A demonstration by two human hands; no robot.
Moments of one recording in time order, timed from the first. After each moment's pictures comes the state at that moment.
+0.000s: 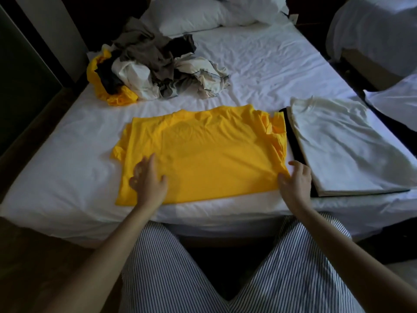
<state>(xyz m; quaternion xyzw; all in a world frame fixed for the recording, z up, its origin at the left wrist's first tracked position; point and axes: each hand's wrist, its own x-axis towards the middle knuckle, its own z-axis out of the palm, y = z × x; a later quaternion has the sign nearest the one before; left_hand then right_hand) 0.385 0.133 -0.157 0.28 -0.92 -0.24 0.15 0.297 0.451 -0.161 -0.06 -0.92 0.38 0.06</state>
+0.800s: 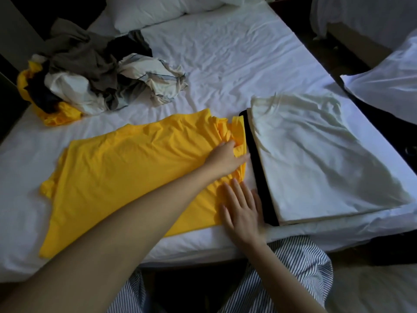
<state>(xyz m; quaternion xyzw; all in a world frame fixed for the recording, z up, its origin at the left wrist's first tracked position) 0.163 0.365 -0.149 0.02 -0.96 -0.27 -0.09 0.275 0.458 -0.234 0.17 -0.92 0.33 0.14</state>
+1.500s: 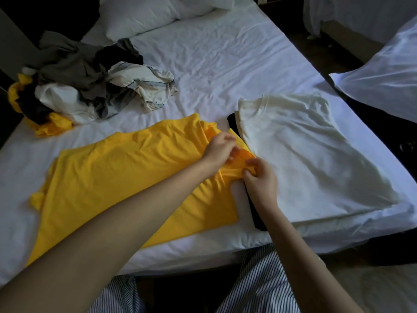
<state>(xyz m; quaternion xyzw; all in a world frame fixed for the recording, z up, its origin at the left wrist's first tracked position) 0.149 0.389 -0.128 0.14 -0.79 -0.60 -0.07 0.203 0.501 -0.179 -0.06 -0.82 0.56 0.06</state>
